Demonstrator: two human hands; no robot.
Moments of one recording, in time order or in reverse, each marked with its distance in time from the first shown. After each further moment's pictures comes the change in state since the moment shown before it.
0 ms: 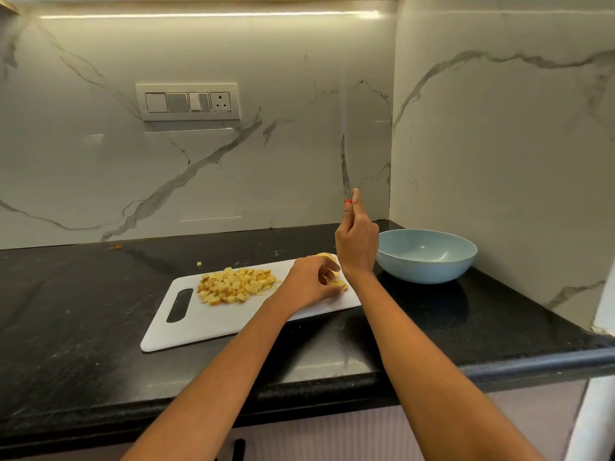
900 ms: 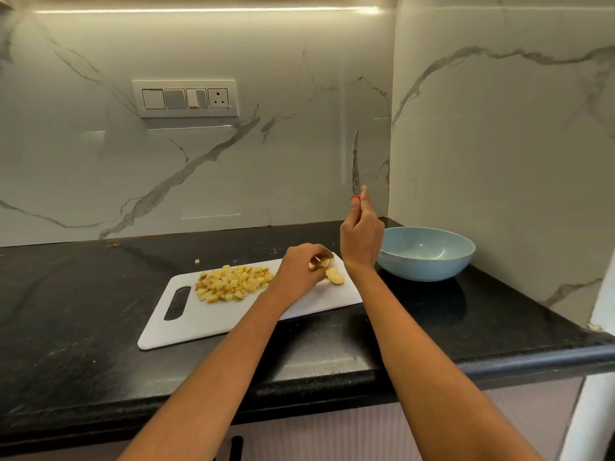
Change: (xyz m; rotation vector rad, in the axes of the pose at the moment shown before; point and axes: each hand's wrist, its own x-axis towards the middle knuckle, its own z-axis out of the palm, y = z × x) left_hand 0.005 -0.006 -0.005 0.068 0.162 0.103; right_hand 0.004 -0.005 -0.010 0.030 0.054 0.074
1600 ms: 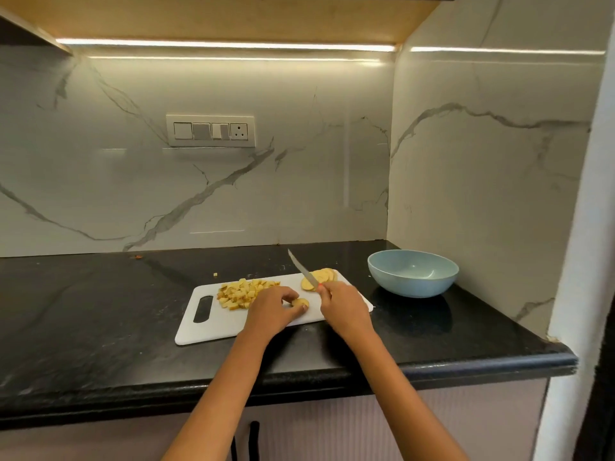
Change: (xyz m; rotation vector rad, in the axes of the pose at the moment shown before) left_hand -0.066 -0.023 -0.031 -0.012 0.061 -0.263; right_hand -0.082 -0.027 -0.048 -0.416 -0.693 -0.032
